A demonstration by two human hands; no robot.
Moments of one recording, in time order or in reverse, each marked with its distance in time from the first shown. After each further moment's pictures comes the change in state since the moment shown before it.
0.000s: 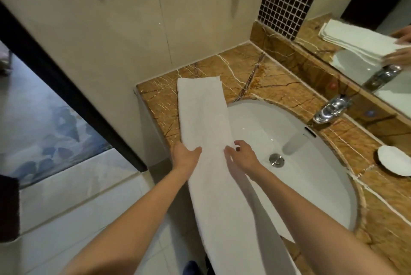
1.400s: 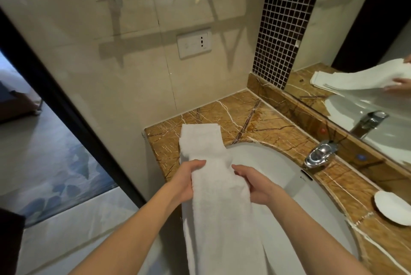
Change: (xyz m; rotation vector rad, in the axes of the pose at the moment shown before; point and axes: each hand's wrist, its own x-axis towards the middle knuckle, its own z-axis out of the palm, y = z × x) left_hand -0.027 0.089 -0.019 -0.691 -0.637 -0.218; right_hand -0.007 -0.052 -0.079 0.745 -0.528 0.241
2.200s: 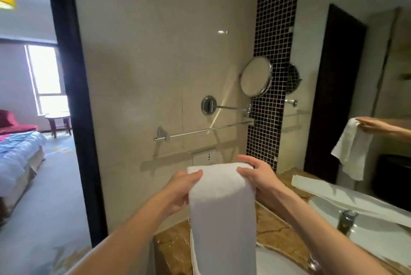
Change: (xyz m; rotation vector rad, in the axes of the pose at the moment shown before) left_hand -0.190 0.216 0.074 0.447 -0.059 0.561; right_hand -0.217 -0.170 0.199 -0.482 0.299 -0.959
